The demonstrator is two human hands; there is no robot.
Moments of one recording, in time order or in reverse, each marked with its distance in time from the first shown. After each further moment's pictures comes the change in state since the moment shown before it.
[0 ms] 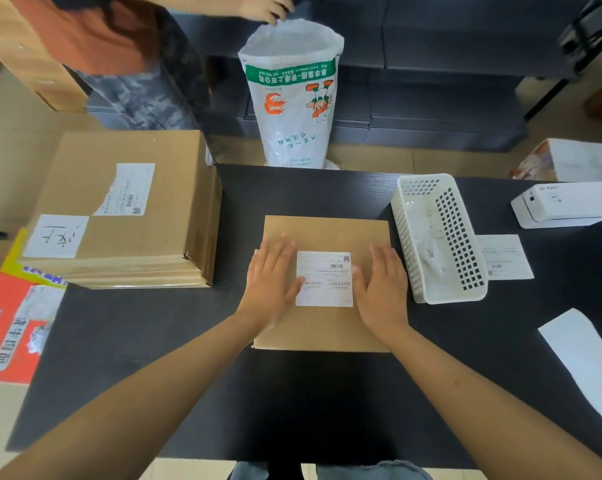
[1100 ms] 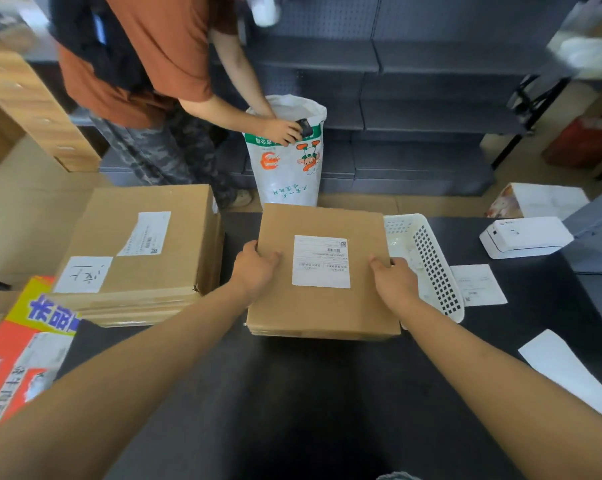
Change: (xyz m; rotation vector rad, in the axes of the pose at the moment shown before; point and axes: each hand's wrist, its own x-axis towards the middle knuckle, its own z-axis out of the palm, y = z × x) left_hand 0.033 0.040 -0.114 -0.714 0.023 -0.540; right_hand 0.038 -0.019 -0.086 0.477 -0.065 0.471
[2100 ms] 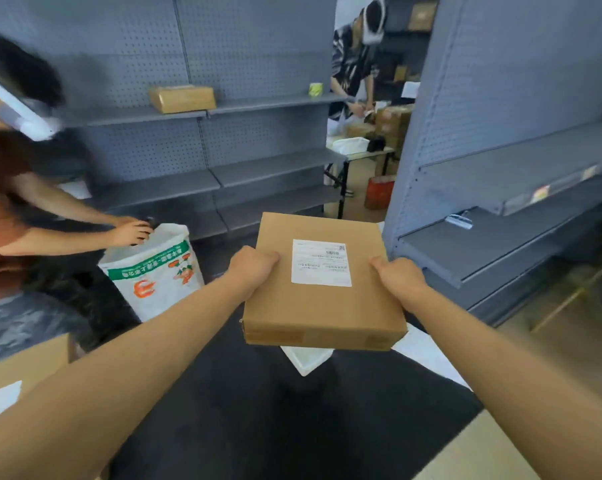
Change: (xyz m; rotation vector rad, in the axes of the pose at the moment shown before) left_hand -0.113 0.199 0.105 0.188 -0.282 0.420; right_hand -0.088 0.040 -0.244 0.187 0.454 0.083
